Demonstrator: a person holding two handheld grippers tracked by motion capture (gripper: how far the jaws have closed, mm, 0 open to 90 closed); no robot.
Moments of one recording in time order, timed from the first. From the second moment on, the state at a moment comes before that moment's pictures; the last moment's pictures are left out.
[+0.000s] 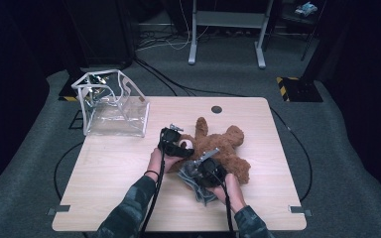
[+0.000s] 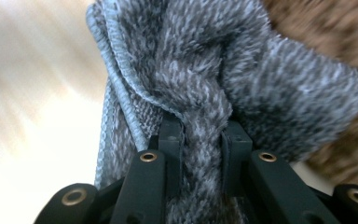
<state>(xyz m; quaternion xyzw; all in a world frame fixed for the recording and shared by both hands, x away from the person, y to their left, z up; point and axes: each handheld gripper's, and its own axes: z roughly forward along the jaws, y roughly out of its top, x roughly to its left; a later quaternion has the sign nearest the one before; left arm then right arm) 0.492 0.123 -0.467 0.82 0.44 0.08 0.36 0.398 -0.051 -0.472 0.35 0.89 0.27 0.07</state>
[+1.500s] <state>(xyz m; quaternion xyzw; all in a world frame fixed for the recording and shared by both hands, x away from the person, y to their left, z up) 0.494 0.124 -0.468 0.81 0.44 0.07 0.37 0.401 -0.094 -0.452 0.39 0.86 0.30 0.14</state>
